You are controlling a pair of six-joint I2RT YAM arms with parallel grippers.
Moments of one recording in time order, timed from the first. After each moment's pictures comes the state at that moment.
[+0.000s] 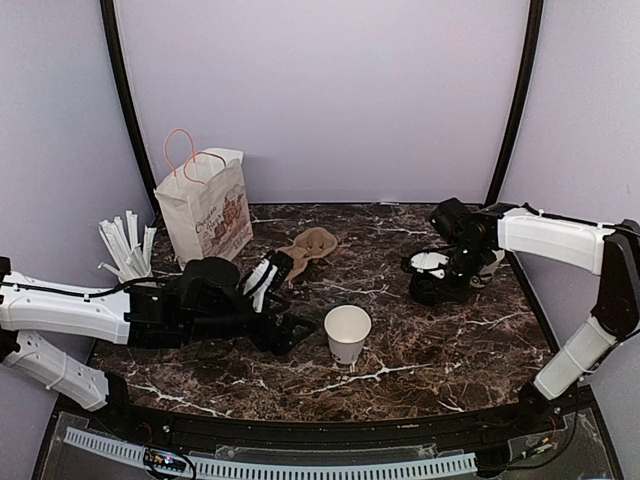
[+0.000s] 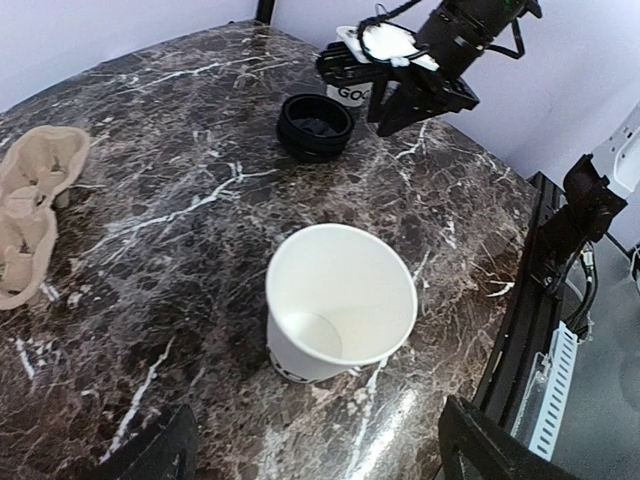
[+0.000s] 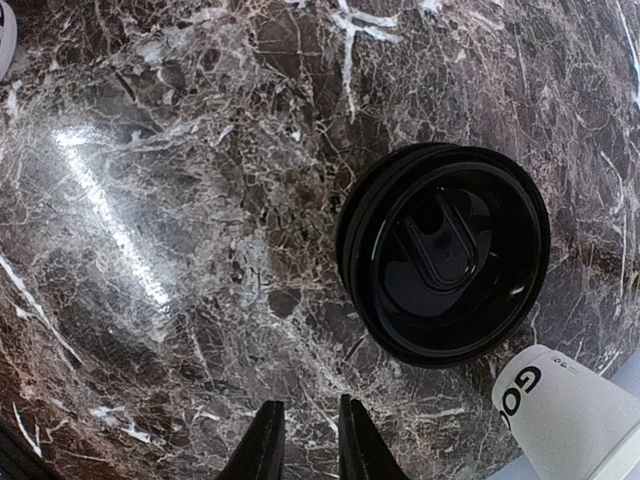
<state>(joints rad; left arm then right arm) -1.13 1.23 0.73 0.01 -0.10 -0.33 0.52 1.54 1.12 -0.92 0.04 -0.62</state>
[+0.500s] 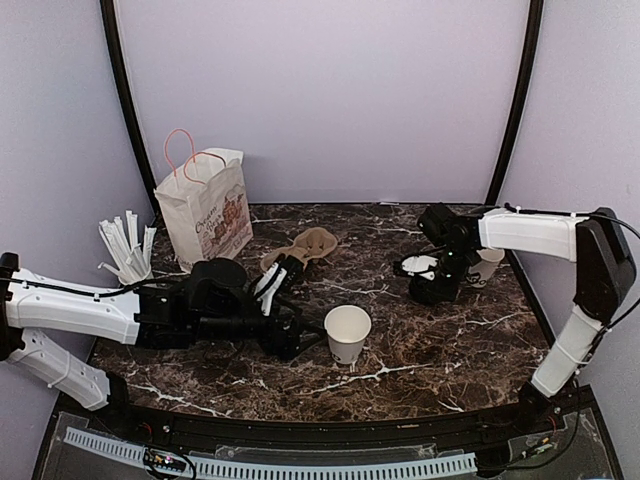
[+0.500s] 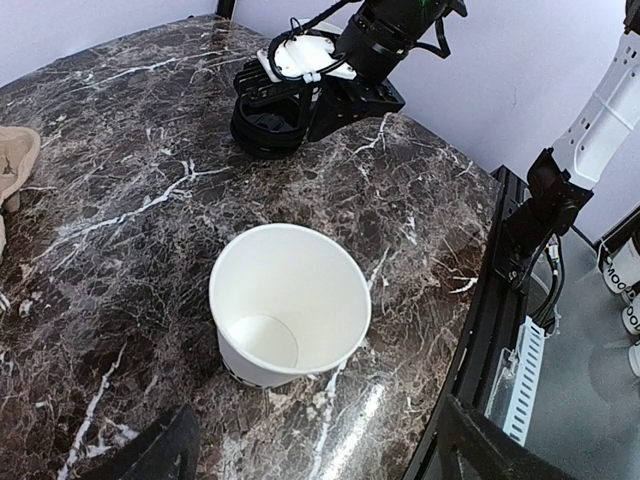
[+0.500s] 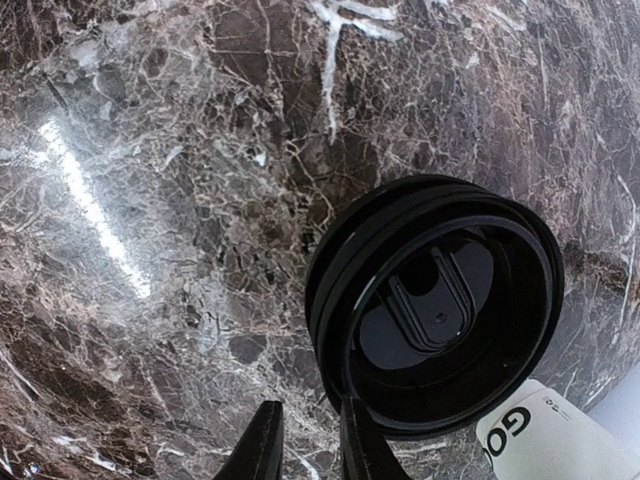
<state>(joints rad) -1.13 1.30 0.74 0.09 0.03 -0.35 0.52 1.67 1.16 -0.86 0.09 -0.65</state>
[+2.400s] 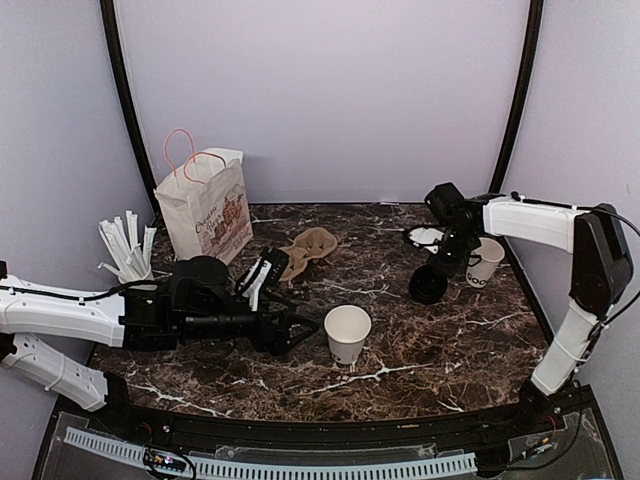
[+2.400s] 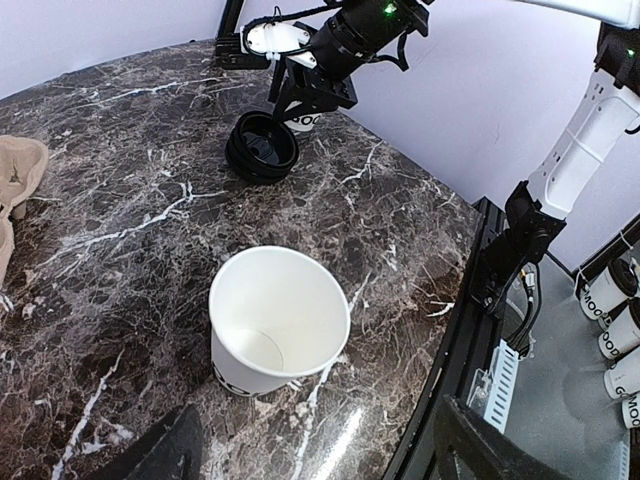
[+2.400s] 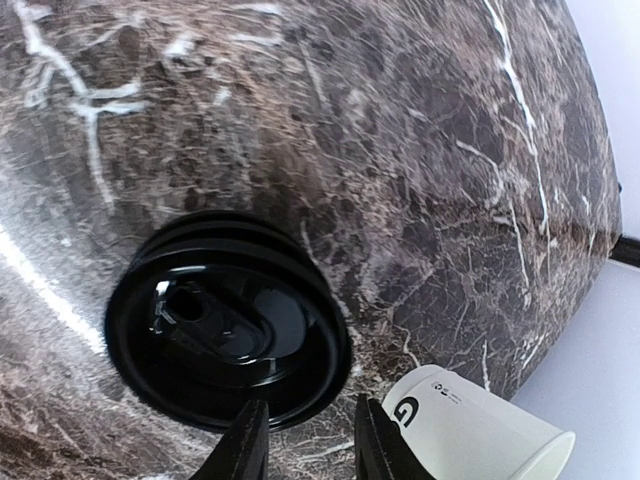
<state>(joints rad) -1.13 1.21 0.70 0.12 0.02 -0.40 0.45 1.70 1.25 -0.75 0.21 -0.58</state>
